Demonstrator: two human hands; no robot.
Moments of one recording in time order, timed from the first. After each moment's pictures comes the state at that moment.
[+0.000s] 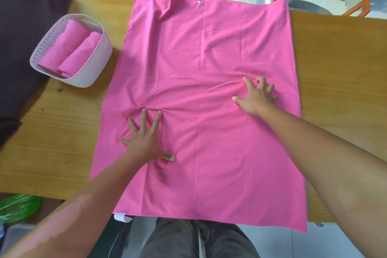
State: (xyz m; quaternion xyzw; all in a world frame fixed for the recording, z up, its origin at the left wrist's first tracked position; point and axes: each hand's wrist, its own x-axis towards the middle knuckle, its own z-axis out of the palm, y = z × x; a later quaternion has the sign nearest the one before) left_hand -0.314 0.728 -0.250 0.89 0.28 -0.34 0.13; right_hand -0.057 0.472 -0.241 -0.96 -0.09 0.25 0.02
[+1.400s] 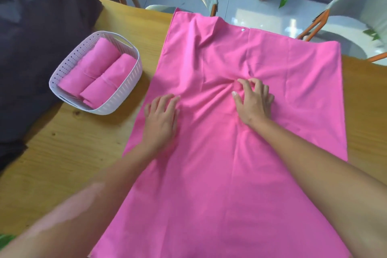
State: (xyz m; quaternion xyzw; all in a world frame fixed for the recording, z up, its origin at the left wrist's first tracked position) left_hand -0.208 0.840 -0.270 0.96 0.19 0.10 0.19; right_hand -0.003 0.637 -0.269 -0.97 -0.21 0.05 0.11
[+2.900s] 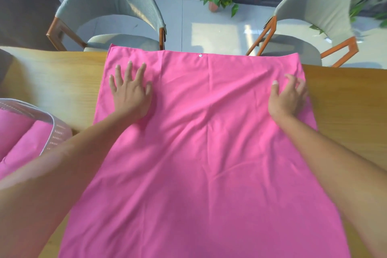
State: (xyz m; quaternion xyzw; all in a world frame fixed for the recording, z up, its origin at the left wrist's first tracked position) left_hand 0.040 0.909 -0.297 0.96 0.24 0.00 0.15; right_hand 0.183 0.515 -0.293 -0.97 0.09 -0.08 0.19
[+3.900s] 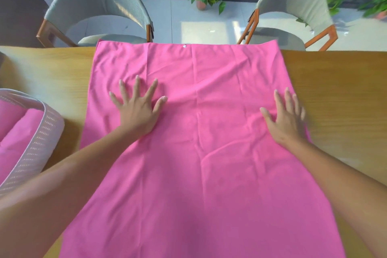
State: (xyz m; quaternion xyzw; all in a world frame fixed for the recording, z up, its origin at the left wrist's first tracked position) left_hand -0.019 0.834 -0.287 0.97 0.18 -0.04 0.14; right_hand 0.081 0.414 -0.295 -1.00 -0.06 0.04 0.05
